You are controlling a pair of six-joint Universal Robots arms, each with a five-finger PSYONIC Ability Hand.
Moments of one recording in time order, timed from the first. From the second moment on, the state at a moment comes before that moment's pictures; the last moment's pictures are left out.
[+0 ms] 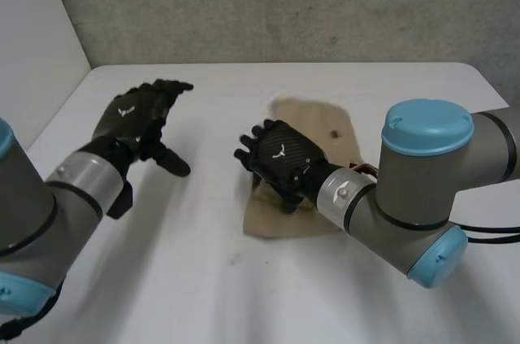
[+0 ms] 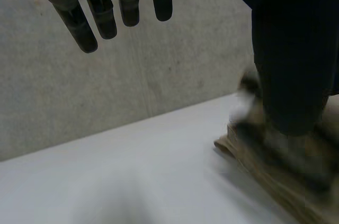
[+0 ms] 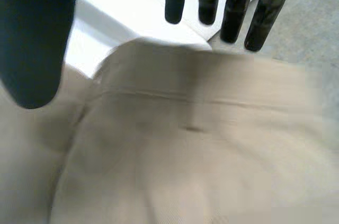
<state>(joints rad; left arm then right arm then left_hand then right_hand) 4.34 -1.72 -1.74 3.38 -1.45 3.06 2.17 -1.02 1.35 -0.09 1.16 2.50 0.19 0.20 0.21 0.21 0.05 0.21 0.24 0.24 0.24 0.08</state>
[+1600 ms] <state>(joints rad) 4.35 -1.68 -1.18 2.71 -1.57 3.04 1.91 -1.48 1.23 0.20 1.65 3.00 0.16 0.17 0.21 0.20 0.05 0.14 0.20 0.22 0.24 0.06</state>
